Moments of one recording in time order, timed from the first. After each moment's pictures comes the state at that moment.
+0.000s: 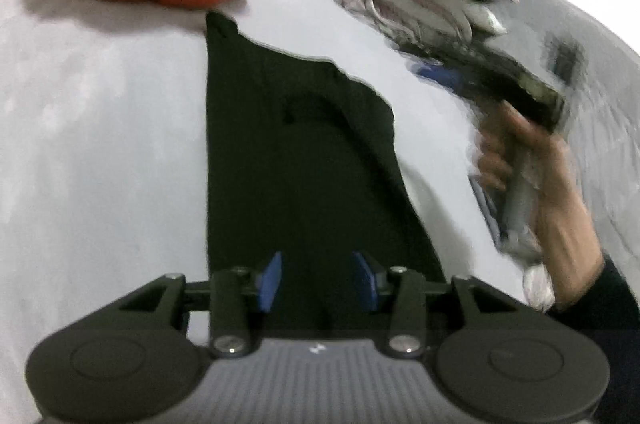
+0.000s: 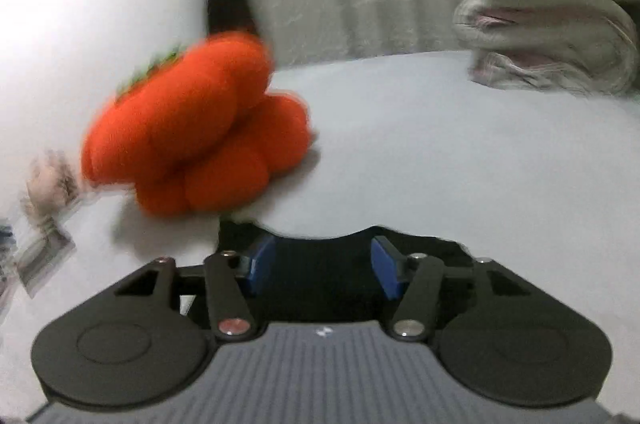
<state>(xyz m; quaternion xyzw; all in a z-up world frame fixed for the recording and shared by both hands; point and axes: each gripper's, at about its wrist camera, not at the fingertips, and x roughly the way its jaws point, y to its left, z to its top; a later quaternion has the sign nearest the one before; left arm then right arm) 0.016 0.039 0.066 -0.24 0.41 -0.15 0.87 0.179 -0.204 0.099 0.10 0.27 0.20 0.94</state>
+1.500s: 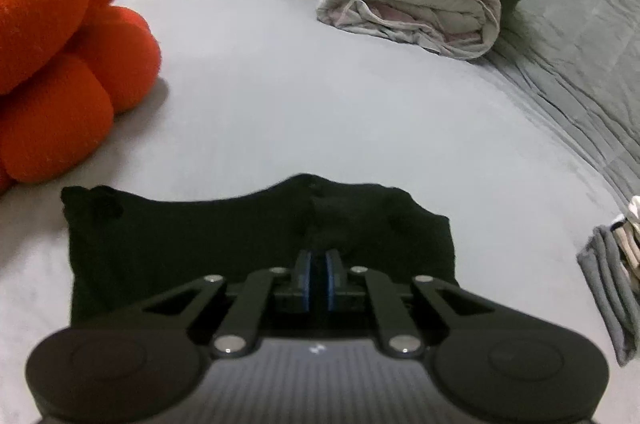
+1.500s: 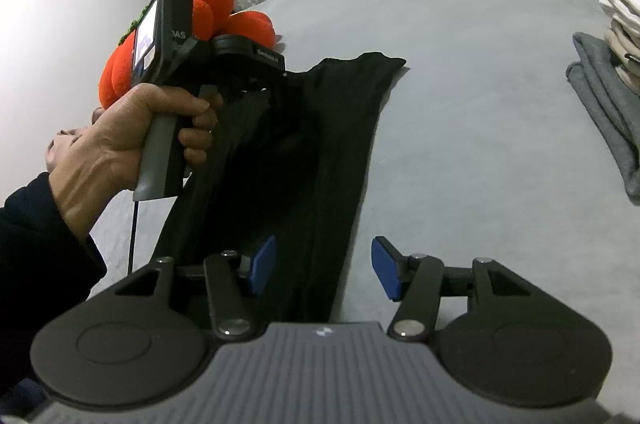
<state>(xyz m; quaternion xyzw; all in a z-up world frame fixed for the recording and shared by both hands) 0.229 -0.083 0.051 -0.06 0.39 -0.10 0.91 0.034 -0.263 0.051 0.14 0.38 0.19 0.89</state>
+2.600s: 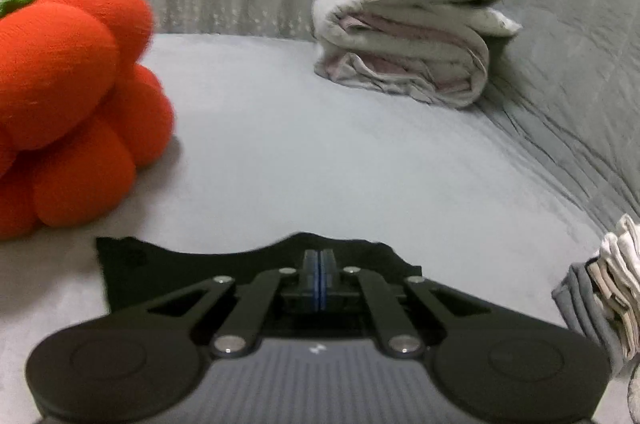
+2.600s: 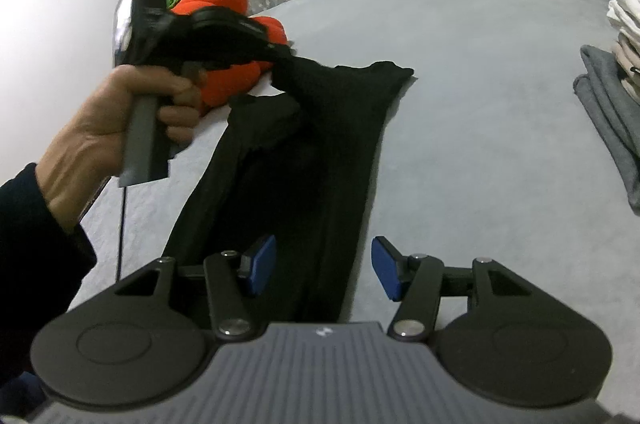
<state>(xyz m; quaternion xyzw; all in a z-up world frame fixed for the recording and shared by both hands) 0.202 -0.066 0.090 -0.06 0.32 -0.08 0.94 0.026 -0.258 0.055 0.14 0.37 0.20 0.90</state>
